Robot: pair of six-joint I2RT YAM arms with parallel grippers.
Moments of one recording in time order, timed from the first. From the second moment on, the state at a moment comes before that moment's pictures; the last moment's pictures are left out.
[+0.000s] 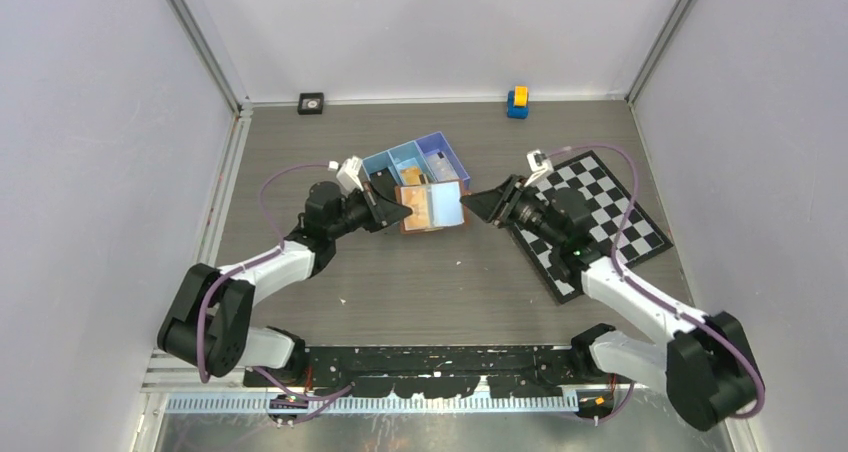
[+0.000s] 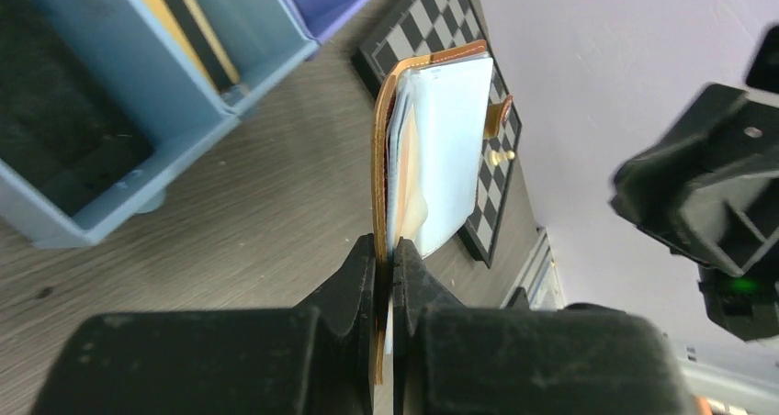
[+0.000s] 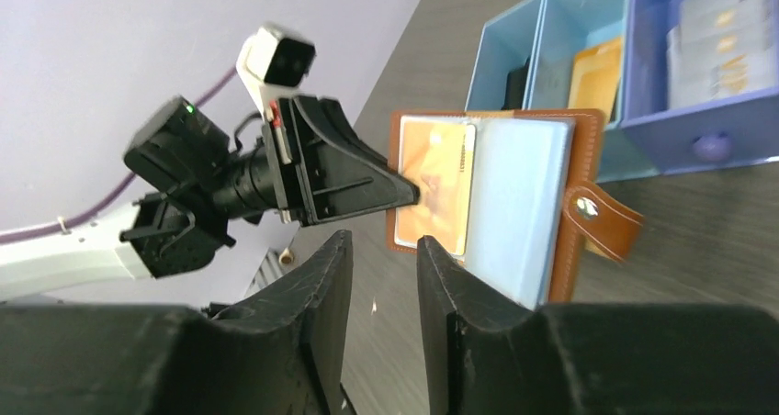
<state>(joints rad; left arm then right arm) -0.39 1.34 0.55 0.52 0.47 -0.83 0.43 1.03 0.51 0.53 -0.39 0.83</state>
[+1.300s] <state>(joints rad) -0.43 1.46 0.58 0.84 0.69 -1.01 0.47 1.36 0.67 0.49 -0.53 0.85</state>
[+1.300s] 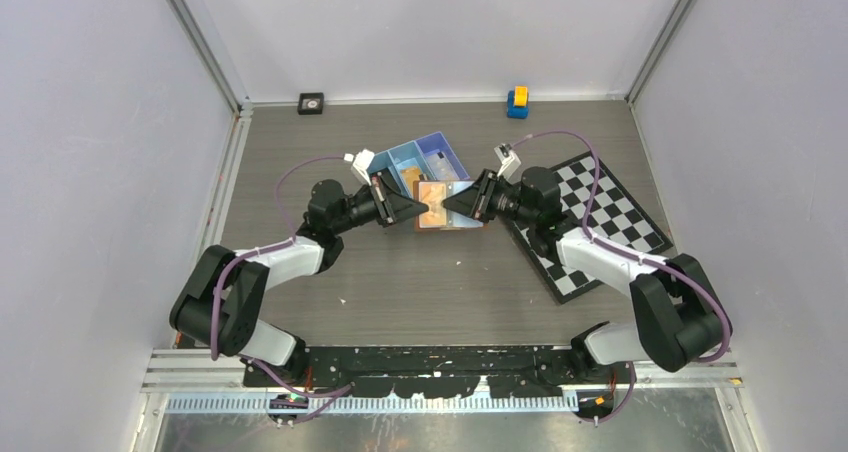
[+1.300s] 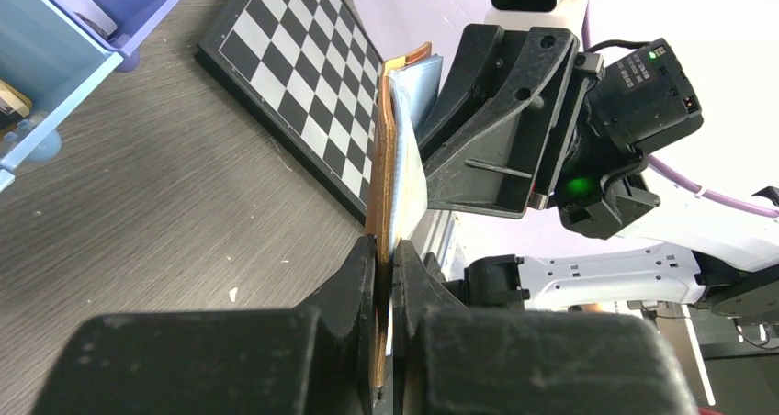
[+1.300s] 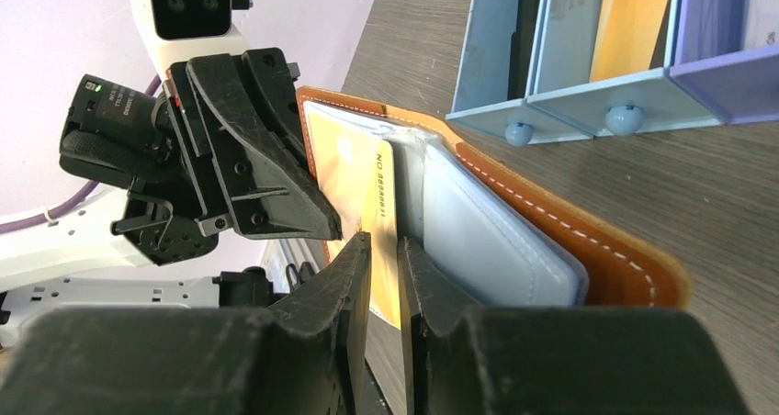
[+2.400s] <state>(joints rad) -0.37 1.45 0.55 1.03 0.74 -1.12 0.44 1.38 0.64 0.63 -0.59 0.96</state>
